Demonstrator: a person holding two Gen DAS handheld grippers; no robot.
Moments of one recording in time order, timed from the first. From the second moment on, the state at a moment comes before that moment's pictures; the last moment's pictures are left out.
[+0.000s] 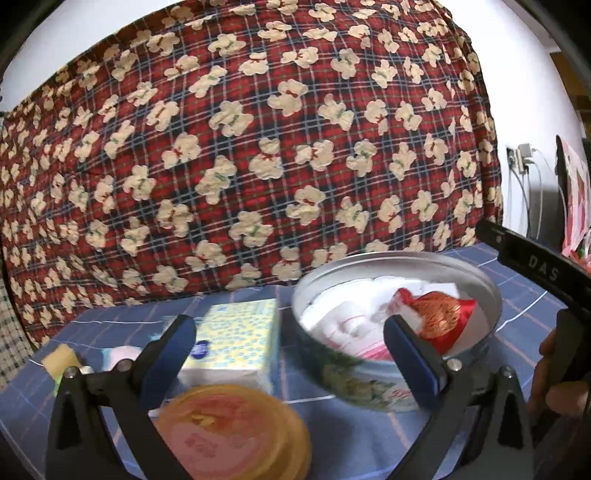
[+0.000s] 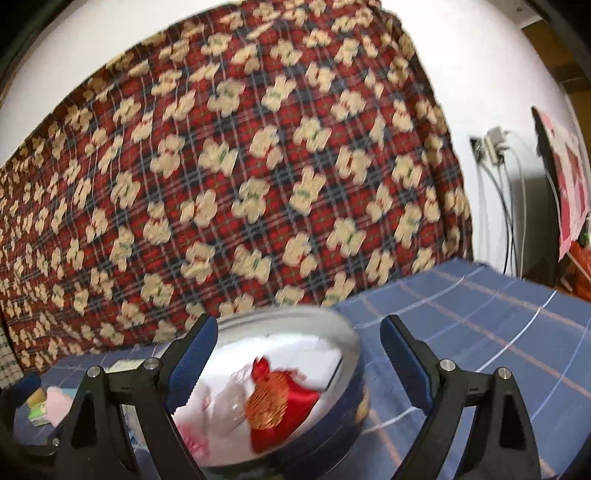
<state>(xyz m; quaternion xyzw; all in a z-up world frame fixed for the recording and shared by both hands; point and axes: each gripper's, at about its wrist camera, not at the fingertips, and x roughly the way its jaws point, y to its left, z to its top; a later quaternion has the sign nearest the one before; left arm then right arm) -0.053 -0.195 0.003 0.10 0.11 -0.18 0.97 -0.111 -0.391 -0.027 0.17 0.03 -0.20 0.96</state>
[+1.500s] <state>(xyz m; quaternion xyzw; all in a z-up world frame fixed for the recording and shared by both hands) 0.078 0.078 -0.027 -0.01 0.31 0.02 0.95 -0.032 -0.138 -0.020 0.15 0.11 0.00 0.98</state>
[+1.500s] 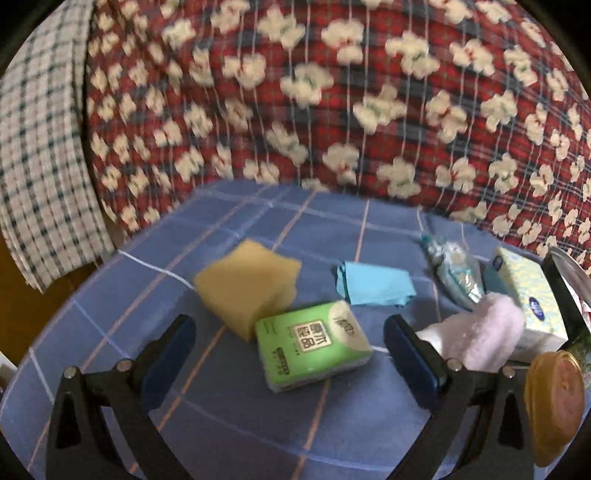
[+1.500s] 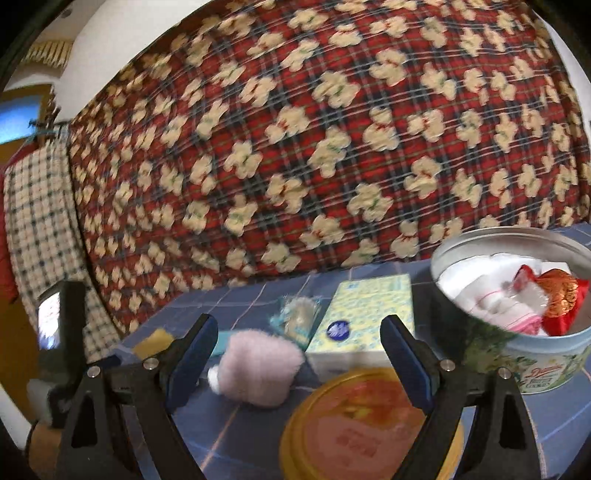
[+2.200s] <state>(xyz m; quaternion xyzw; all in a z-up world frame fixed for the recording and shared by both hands) 0.125 0.088 -0.058 -0.08 0.41 -0.01 0.91 -0.033 -0.148 -0.025 0.19 0.12 0.03 0.97</state>
